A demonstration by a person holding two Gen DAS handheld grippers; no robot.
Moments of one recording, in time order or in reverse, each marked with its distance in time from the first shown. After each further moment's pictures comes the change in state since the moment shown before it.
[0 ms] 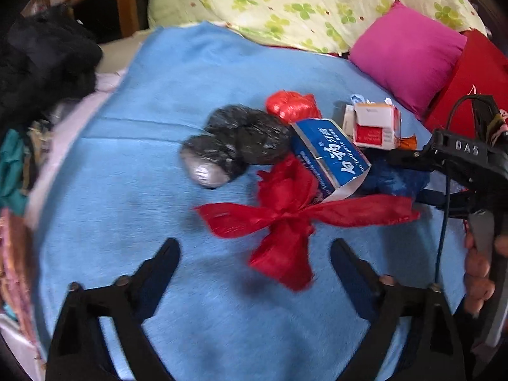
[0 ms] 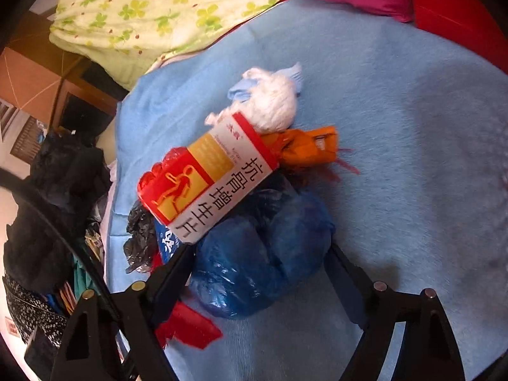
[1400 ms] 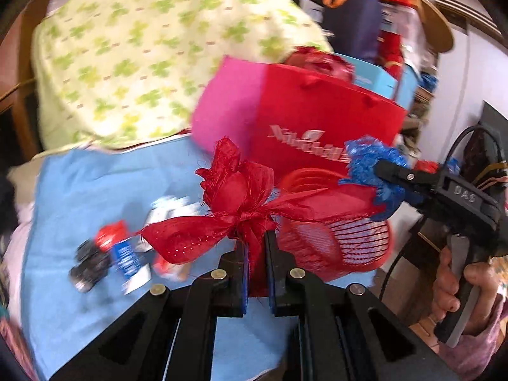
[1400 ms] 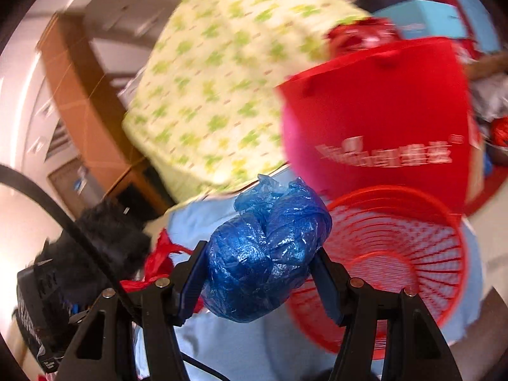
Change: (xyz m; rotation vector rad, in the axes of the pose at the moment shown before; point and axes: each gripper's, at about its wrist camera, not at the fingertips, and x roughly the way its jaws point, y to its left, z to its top) left arm -0.176 -0.233 0.018 0.414 -0.217 -0.338; right arm -0.327 -0.090 -0.069 -0.080 -0.619 0.083
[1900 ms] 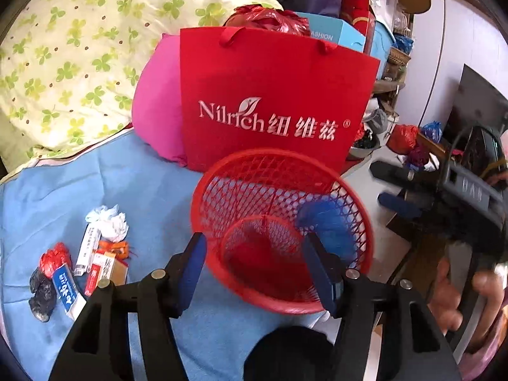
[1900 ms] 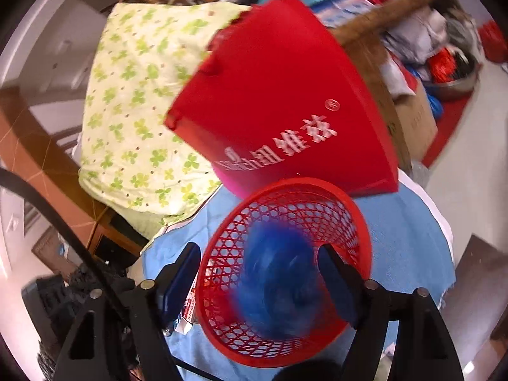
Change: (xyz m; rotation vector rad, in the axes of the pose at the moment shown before) left arm 0.083 -0.069 -0.001 0.112 0.114 -0.066; right arm -0.020 -0.124 0.009 0.304 -0.008 -0.105
